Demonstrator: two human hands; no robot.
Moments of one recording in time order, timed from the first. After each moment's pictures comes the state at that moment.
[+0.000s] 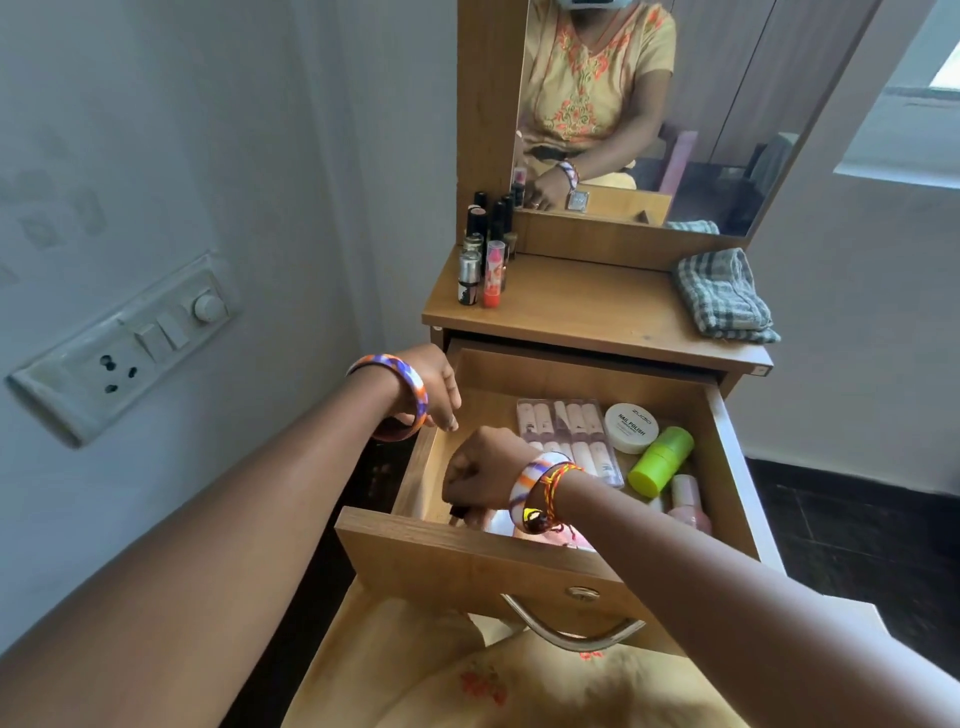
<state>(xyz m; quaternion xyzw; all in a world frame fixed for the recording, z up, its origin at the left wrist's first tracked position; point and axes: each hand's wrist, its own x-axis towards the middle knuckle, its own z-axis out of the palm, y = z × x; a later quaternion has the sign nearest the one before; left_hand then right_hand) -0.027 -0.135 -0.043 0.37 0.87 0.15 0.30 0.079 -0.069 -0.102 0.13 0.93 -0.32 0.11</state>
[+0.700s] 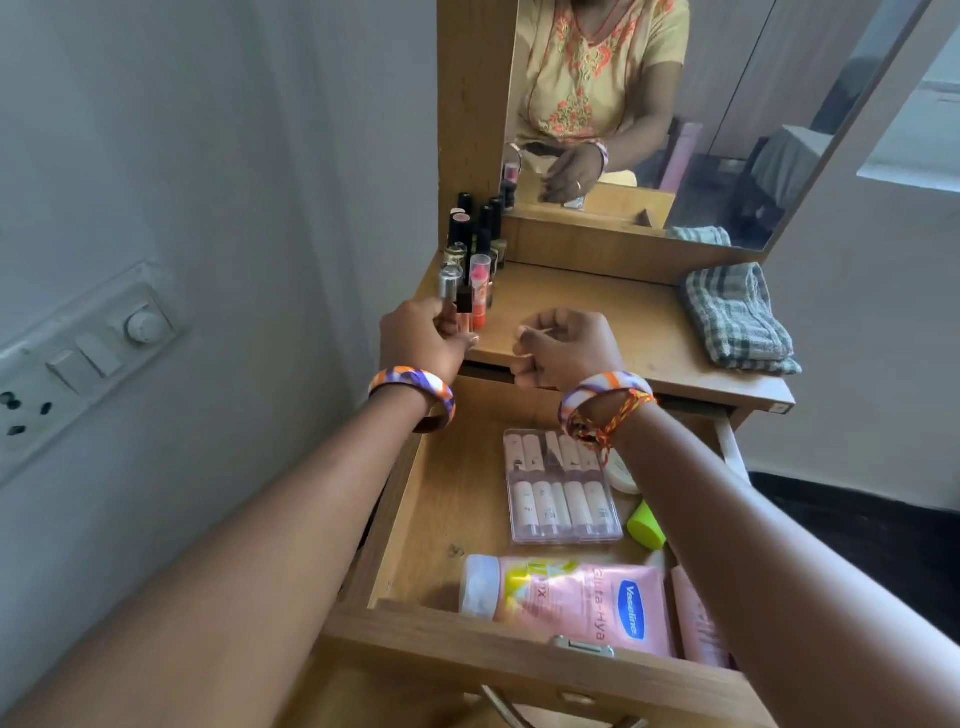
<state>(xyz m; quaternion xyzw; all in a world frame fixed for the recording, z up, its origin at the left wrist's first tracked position) -0.055 -0.060 -0.064 0.26 0.85 0.45 0.00 0.042 0.032 -0.051 0.34 0.74 -0.55 -0.21</state>
